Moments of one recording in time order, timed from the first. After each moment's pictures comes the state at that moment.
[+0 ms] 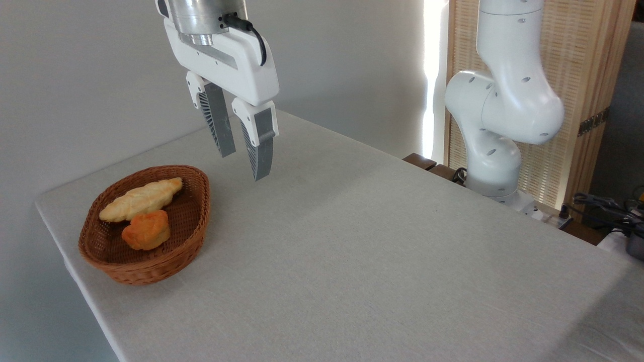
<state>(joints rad) -0.09 0.01 0.00 -1.57 -0.09 1.58 0.67</state>
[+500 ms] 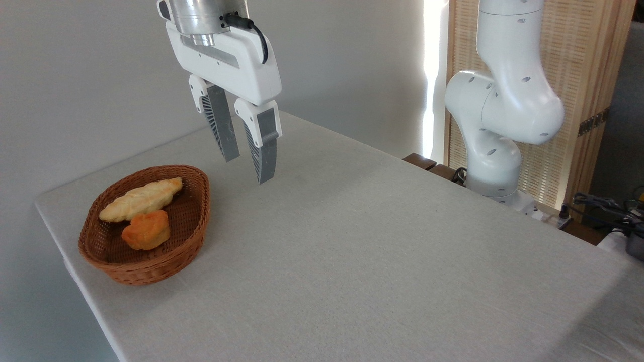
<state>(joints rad) -0.09 0.01 0.00 -1.57 -0.05 1.58 0.67</state>
